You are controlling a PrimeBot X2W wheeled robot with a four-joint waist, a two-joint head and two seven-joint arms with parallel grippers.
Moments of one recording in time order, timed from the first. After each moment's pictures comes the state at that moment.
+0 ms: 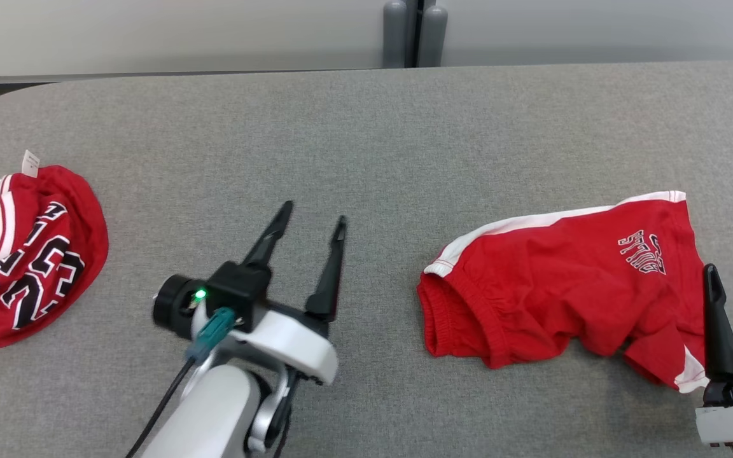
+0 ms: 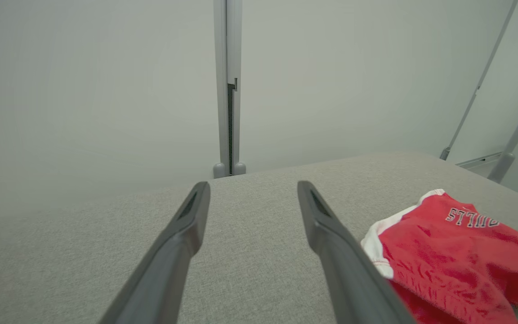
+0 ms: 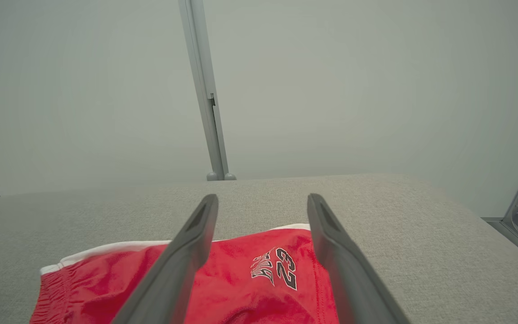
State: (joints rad) left arm -0.30 0.15 -0.48 0.12 -0.34 0.14 -0.15; right arm 0.08 -0.21 -0.08 -0.11 0.32 0.13 -0.10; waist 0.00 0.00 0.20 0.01
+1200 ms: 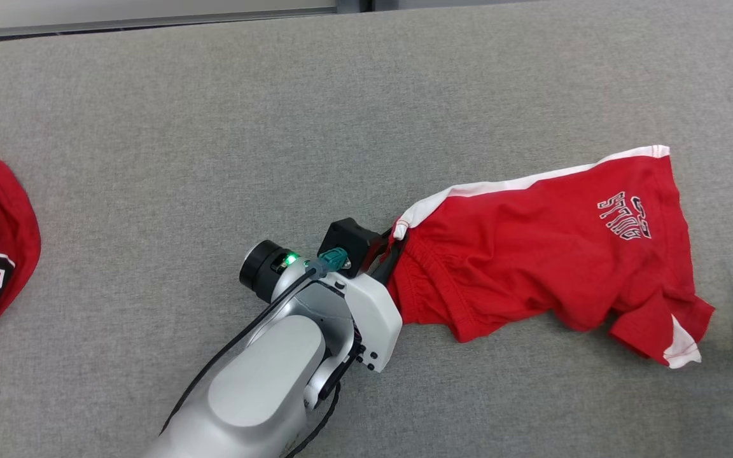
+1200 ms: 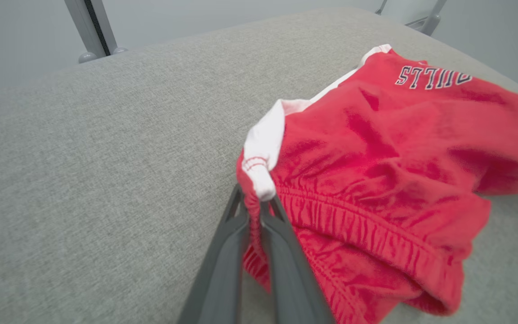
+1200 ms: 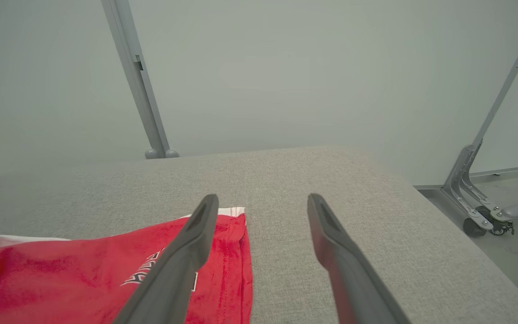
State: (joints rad) left arm -0.65 0.05 -0.83 0.55 -0.50 0.05 0.01; right arm -0.11 -0.34 -0.10 0.08 0.41 0.13 -0.08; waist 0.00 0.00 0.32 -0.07
